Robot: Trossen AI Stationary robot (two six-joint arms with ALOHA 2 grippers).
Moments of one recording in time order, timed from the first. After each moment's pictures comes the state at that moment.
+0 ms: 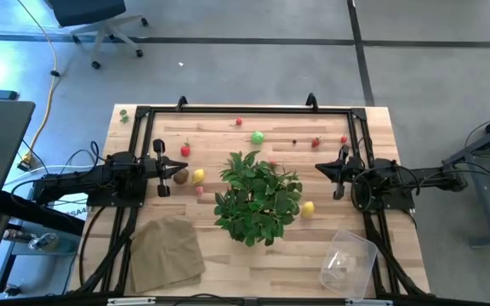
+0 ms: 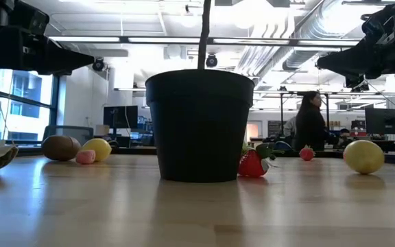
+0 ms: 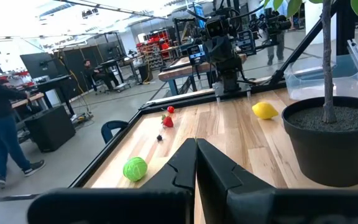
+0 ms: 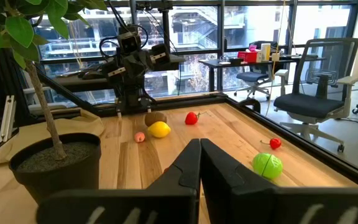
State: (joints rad) left arm 0.26 0.02 0.01 0.02 -0.02 0.26; right arm 0.07 0.03 0.01 0.05 0.30 0.03
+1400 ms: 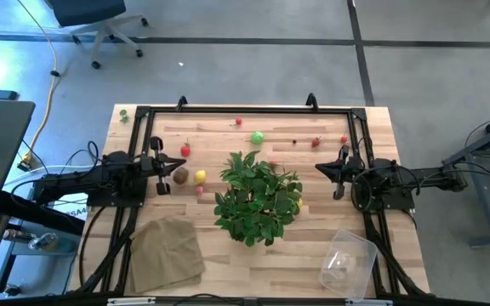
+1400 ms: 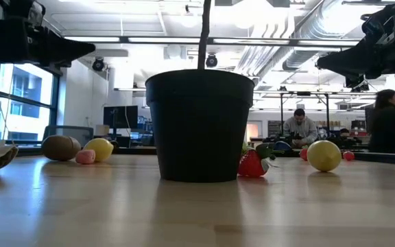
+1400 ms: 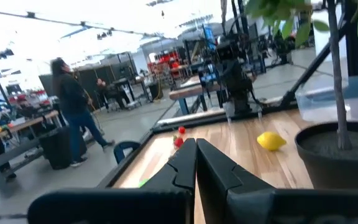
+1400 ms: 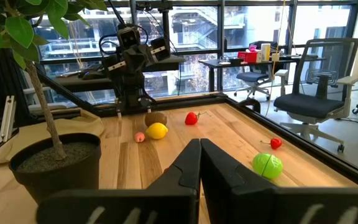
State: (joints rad) left arm 0.26 0.02 0.01 0.12 -0.04 0.28; right arm 0.07 0.03 0.01 0.05 0.30 0.03
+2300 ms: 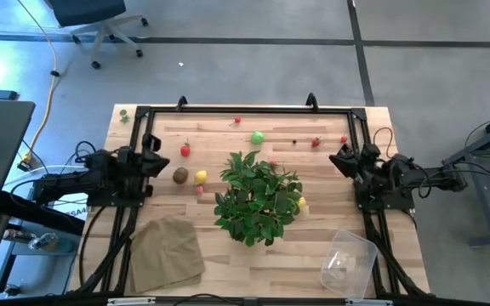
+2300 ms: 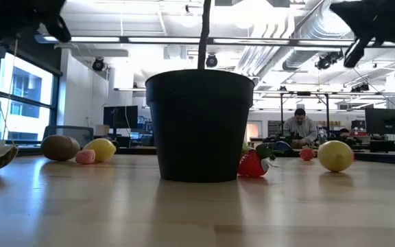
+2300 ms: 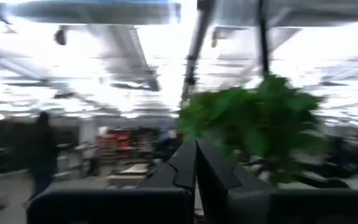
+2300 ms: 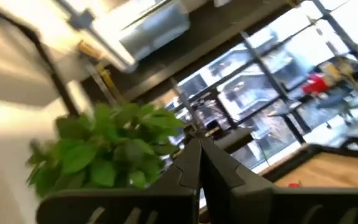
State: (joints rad) left arm 0.26 0.02 0.04 0.48 0.19 -0.07; right arm 0.07 0.03 0.03 0.44 0.19 0.47
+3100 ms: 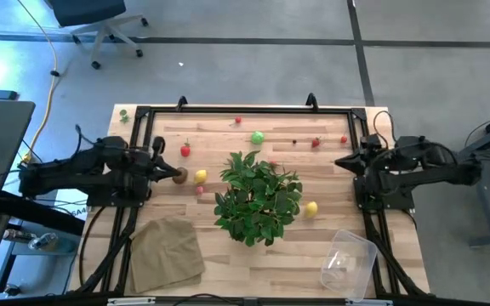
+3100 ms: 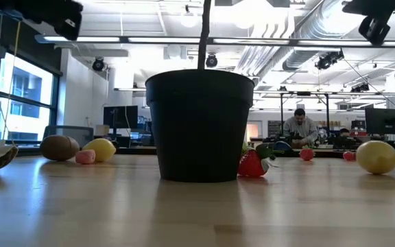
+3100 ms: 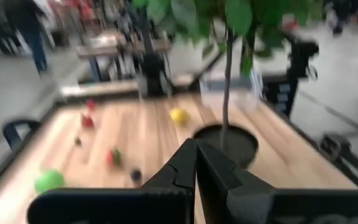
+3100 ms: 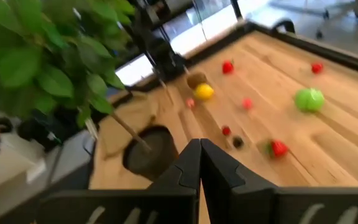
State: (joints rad) left arm 0.26 0.36 0.48 -0.35 0.29 0.11; right arm 0.07 0.33 0.71 -0.69 0.14 0.52
